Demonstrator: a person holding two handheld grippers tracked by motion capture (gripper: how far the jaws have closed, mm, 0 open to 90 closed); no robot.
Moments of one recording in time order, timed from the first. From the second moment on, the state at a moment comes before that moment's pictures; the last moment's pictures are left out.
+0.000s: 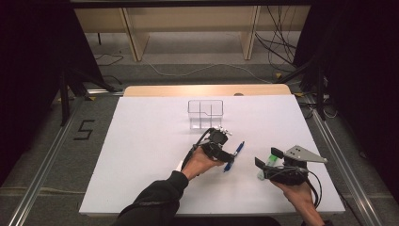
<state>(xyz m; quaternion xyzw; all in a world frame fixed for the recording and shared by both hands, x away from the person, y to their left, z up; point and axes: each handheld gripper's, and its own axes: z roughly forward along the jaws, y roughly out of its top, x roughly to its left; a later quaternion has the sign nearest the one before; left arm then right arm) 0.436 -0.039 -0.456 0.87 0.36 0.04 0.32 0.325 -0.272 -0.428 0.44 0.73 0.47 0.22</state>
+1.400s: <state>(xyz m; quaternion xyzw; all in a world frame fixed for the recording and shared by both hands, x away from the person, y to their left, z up) 0.446 -0.075 -0.468 0.90 0.34 0.04 0.27 0.325 -0.270 -0.429 0.43 0.74 0.47 0.22</state>
